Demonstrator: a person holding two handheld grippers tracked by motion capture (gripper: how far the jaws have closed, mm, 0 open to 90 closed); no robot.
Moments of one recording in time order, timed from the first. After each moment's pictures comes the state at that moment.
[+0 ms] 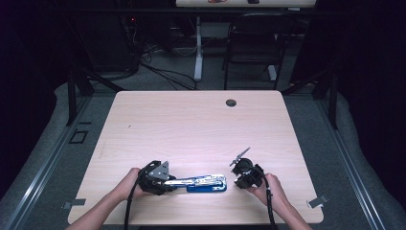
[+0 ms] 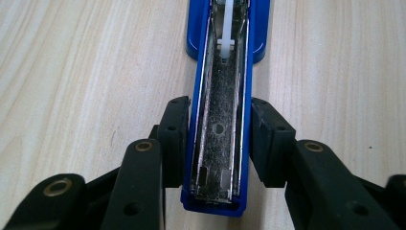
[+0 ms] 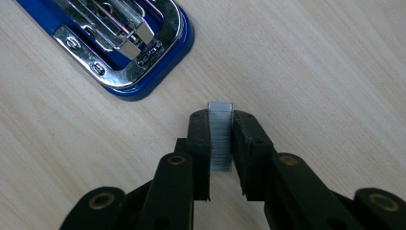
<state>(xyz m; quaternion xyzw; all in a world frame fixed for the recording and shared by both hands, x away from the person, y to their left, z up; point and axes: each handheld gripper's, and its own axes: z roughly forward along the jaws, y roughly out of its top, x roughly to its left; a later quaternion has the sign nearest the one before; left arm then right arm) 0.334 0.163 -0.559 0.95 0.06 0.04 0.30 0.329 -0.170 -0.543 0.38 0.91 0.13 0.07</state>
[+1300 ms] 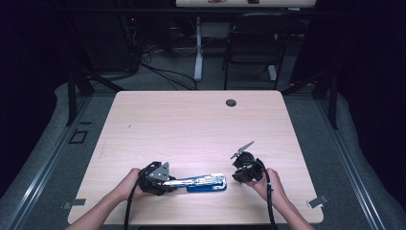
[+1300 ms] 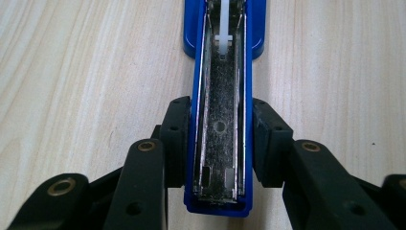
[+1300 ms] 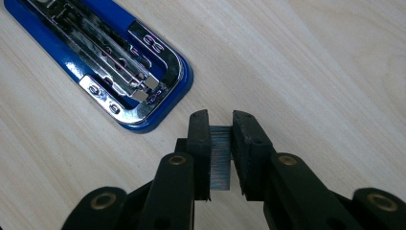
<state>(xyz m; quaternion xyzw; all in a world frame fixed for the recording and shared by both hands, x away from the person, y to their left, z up) 0.333 0.162 -0.561 0.95 0.05 0.04 0.29 0.339 -0.172 -0.531 0.38 0.90 0.19 0.06</state>
